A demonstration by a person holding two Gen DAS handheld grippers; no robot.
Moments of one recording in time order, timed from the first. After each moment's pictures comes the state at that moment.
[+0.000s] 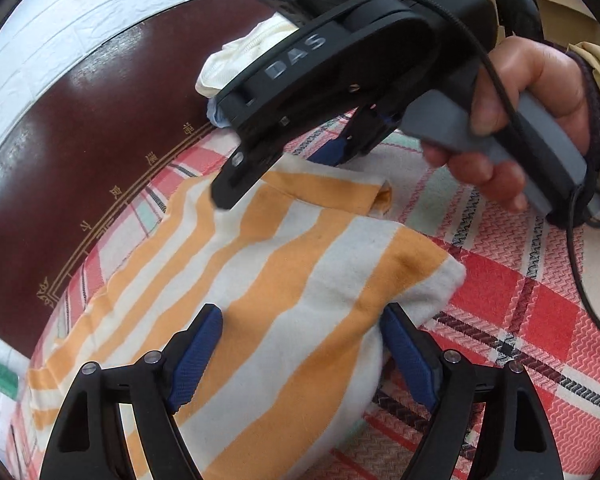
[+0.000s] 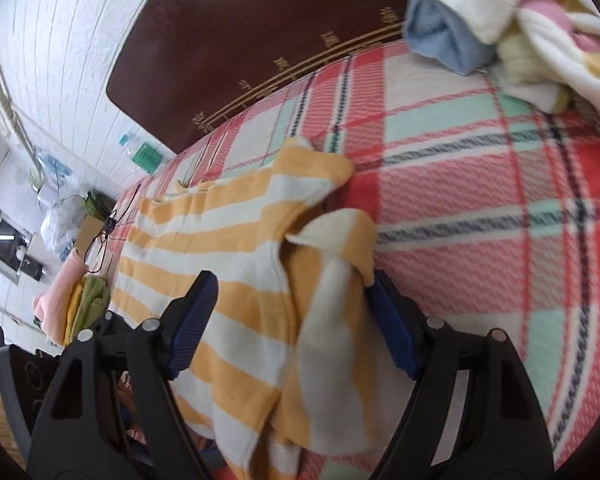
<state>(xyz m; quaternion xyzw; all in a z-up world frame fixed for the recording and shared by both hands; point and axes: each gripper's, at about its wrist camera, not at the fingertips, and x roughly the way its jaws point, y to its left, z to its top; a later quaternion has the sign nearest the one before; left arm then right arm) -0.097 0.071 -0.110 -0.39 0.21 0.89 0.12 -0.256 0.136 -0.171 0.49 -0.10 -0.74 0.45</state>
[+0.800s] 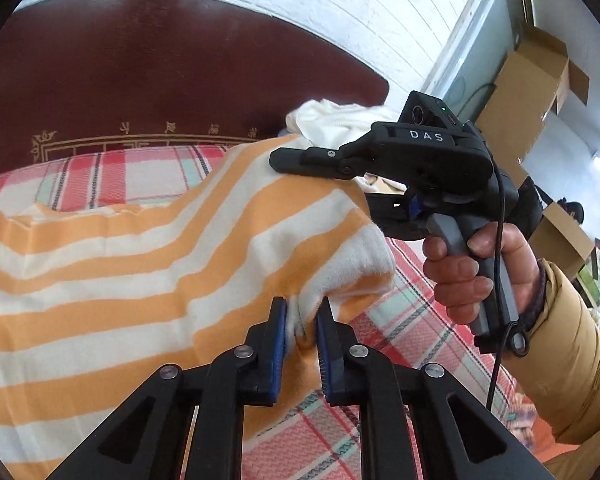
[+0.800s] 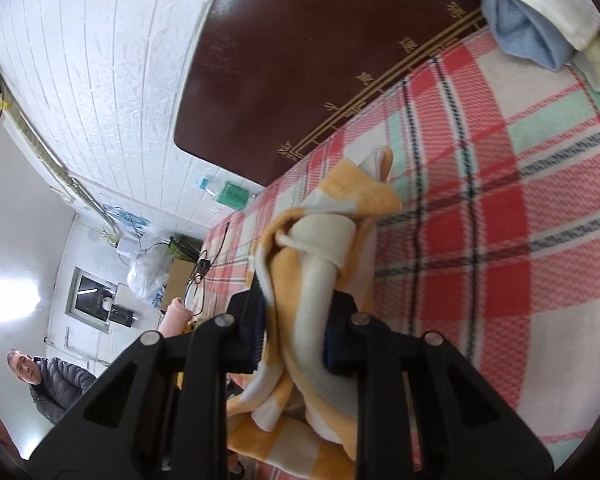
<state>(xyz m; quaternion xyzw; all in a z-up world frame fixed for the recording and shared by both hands) -0.062 -0.038 -0.051 -0.35 -0.16 0.91 0.17 -0.246 0.103 -0.115 0.50 -0.27 -0.66 0.50</state>
